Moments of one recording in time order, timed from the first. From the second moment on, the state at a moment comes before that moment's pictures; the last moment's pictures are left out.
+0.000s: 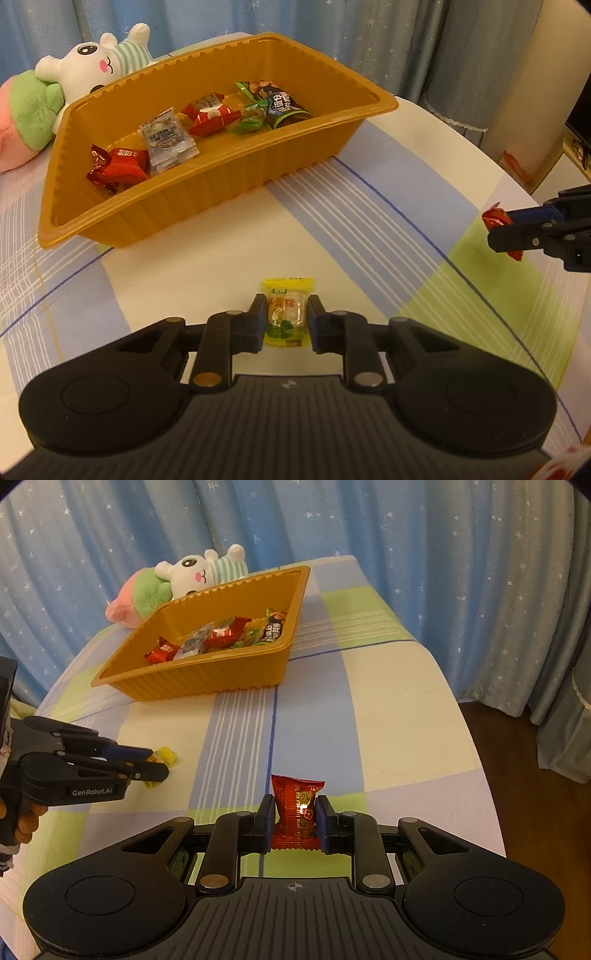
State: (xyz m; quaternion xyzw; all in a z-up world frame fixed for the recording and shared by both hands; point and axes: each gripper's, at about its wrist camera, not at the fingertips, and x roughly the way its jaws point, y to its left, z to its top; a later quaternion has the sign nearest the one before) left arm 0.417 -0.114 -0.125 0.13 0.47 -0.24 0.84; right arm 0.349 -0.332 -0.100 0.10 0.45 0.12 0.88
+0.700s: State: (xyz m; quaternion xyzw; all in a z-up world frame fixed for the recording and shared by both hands) left arm 0.399 -0.079 -0.062 0.07 0.42 -0.20 0.88; right arm 0.380 -0.318 -0.071 0.07 0.40 0.18 0.89
